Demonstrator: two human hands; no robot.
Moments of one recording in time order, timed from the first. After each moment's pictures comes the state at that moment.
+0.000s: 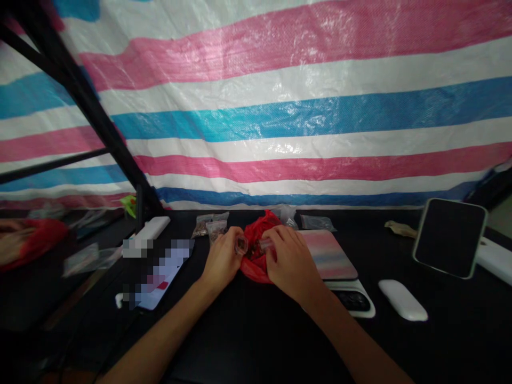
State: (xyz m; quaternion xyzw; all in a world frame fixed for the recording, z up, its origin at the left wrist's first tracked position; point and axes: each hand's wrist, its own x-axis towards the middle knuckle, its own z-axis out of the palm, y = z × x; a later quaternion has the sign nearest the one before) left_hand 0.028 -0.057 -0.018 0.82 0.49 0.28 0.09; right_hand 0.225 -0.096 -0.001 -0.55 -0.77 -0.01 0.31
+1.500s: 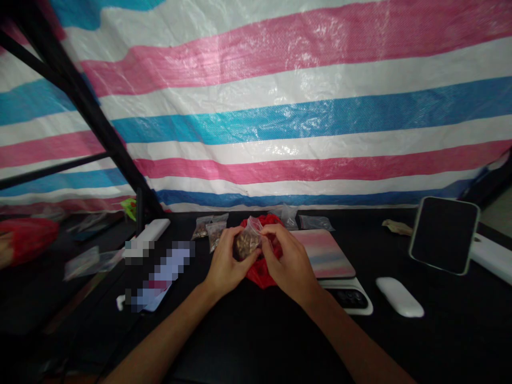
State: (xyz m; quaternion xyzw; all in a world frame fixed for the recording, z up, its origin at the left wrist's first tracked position) left_hand 0.039 -0.069 -0.018 0.78 0.39 0.47 0.14; right_hand 0.216 -0.102 0.005 -0.48 -0.70 0.11 0.53
